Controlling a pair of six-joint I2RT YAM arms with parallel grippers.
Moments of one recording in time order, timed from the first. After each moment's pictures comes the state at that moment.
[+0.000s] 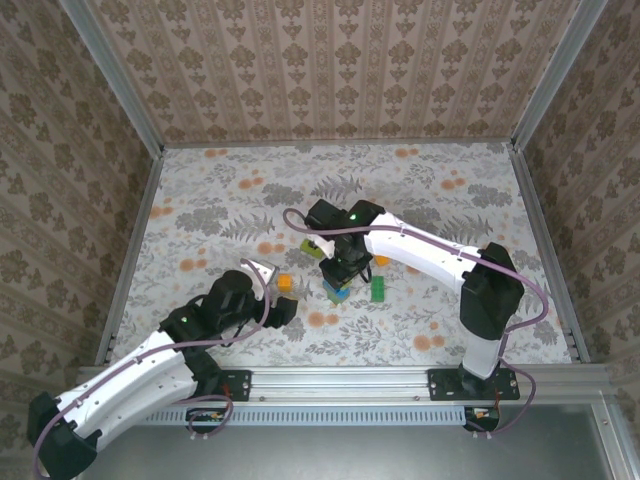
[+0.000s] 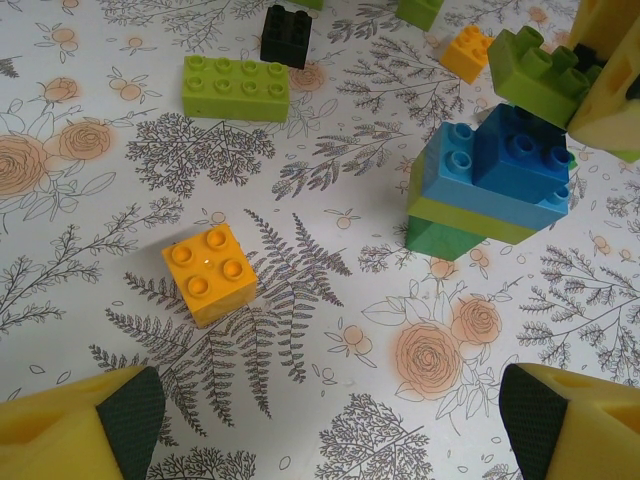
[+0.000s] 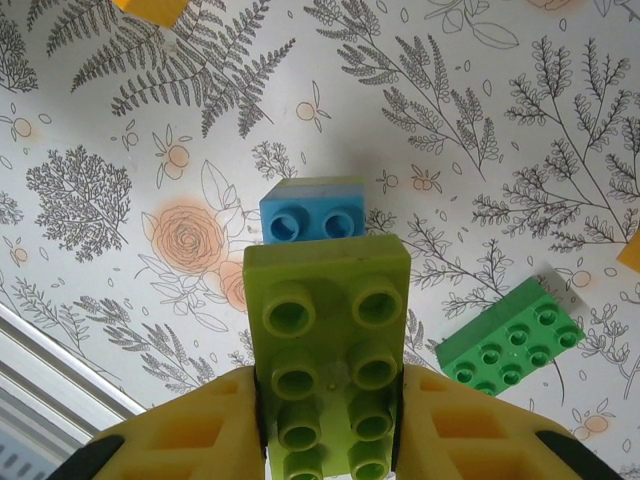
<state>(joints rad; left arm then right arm) -0.84 0.63 0.42 -0.45 0.00 -0.29 0.85 1.81 1.57 -1.18 -0.04 0.15</state>
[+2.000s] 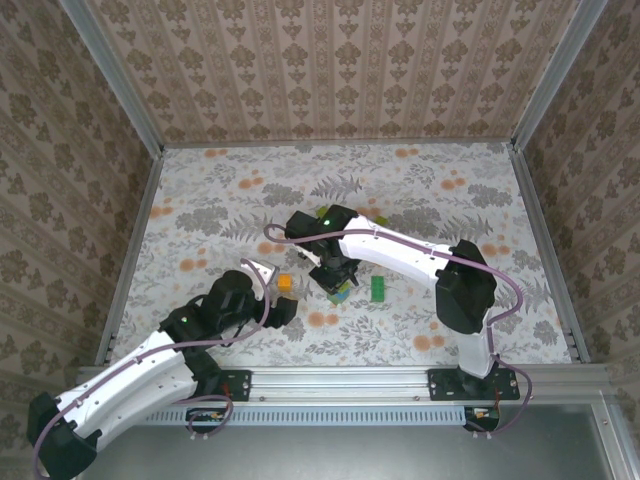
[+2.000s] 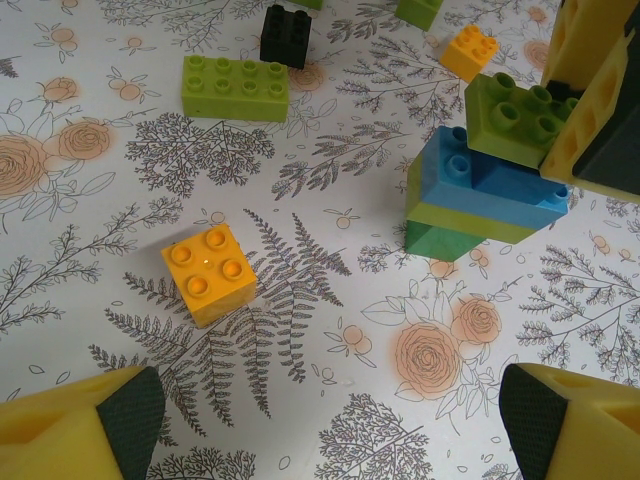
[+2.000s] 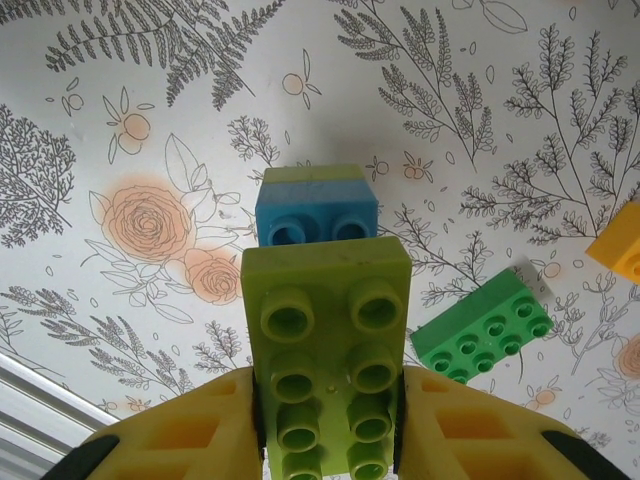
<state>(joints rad) -0.84 0.63 0.42 -0.45 0.00 -0.29 0.93 1.95 1.72 -1.31 0.09 0.15</state>
